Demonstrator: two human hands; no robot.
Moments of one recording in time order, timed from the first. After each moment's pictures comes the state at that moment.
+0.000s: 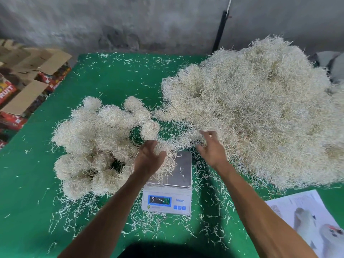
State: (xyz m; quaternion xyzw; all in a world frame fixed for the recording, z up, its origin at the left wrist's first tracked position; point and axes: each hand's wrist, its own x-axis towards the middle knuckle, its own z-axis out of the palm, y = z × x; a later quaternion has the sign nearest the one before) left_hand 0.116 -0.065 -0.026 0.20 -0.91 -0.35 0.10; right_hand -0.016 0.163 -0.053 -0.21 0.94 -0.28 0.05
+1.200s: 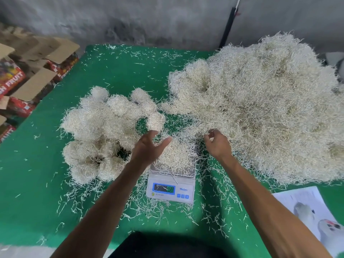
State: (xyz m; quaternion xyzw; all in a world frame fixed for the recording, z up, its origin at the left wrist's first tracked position) left_hand 0.140 -0.089 -0.017 0.21 -0.91 -0.36 0.08; right_hand 0.003 0.154 -0.035 -0.09 0.94 -0.32 0.10
